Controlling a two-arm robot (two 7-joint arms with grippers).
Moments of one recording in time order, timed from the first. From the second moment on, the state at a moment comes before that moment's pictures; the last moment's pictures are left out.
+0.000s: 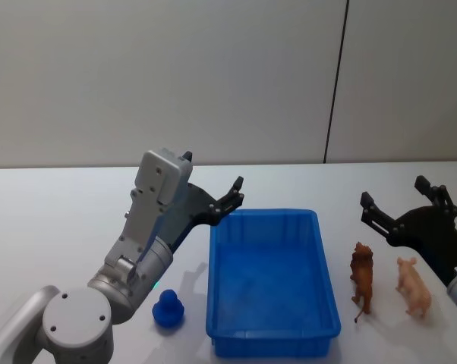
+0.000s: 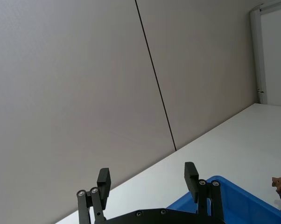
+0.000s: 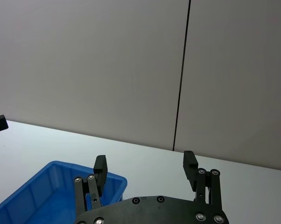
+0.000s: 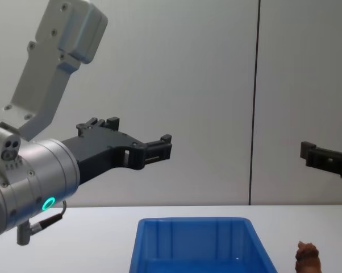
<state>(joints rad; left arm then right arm) -0.24 0.38 0.45 -1.63 -0.20 0.01 -0.01 -0.01 0.34 -0.23 -1.77 0.29 0.03 0.07</state>
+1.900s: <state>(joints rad) -0.24 0.38 0.45 -1.63 -0.20 0.01 -0.01 -0.01 0.34 -0.23 -1.77 0.29 0.03 0.07</state>
